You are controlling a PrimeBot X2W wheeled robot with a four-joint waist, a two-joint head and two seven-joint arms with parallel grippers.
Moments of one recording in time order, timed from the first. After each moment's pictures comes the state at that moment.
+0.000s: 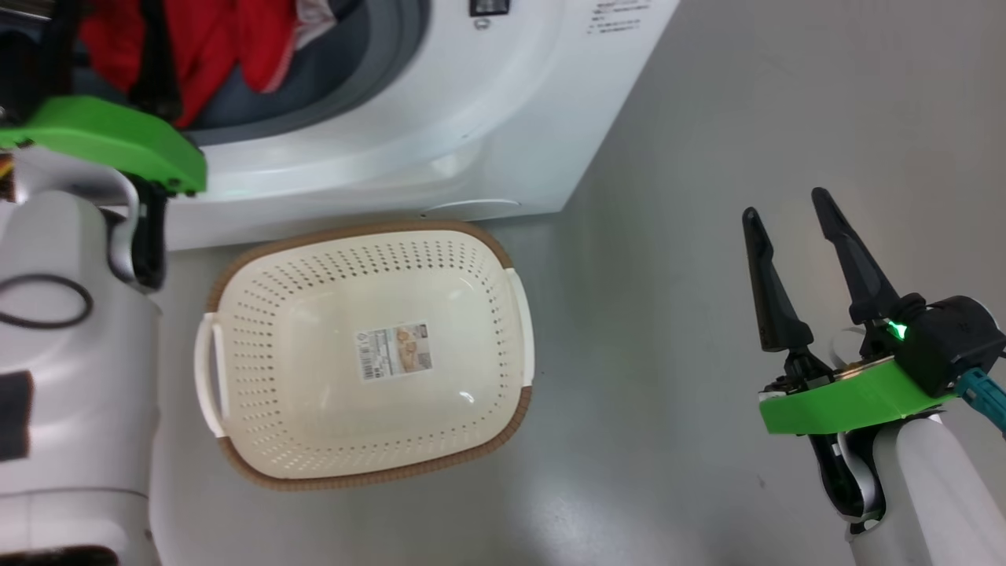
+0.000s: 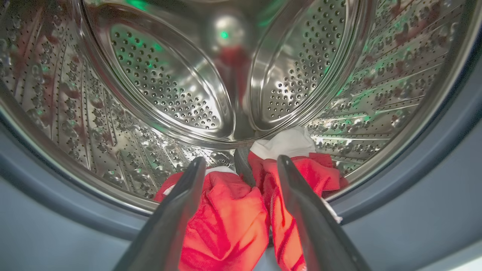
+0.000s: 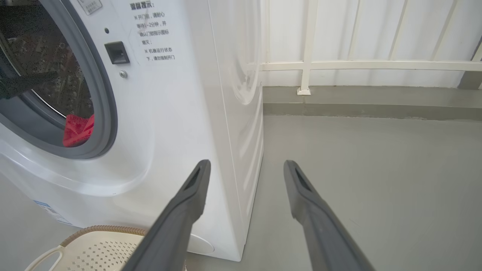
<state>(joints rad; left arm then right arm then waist) -1.05 0.10 0.07 0.87 -0.19 -0.12 -0.26 -0.27 -0.08 0.04 0.09 0.25 0.12 -0.26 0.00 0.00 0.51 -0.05</state>
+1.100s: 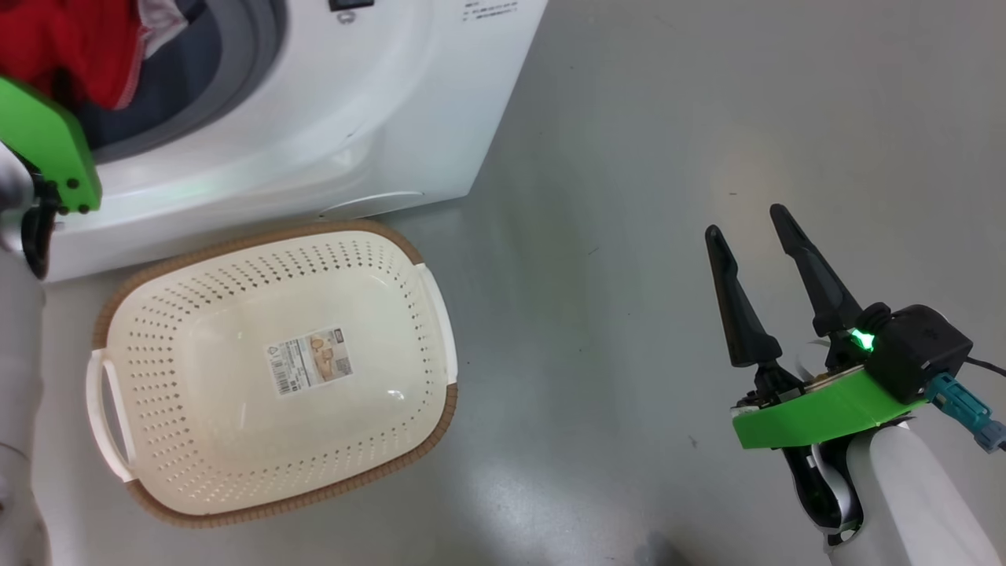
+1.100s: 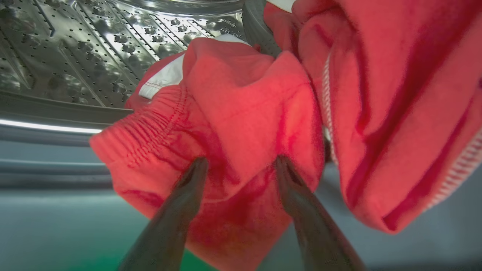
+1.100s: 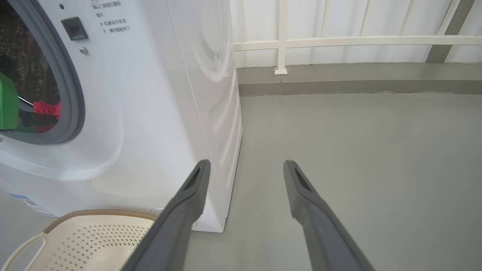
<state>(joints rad) -1.27 0.27 -0.05 1.30 -0.11 -0.07 0.06 -0.27 -0.08 0.11 0.11 0.31 0.12 -0.26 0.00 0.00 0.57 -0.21</state>
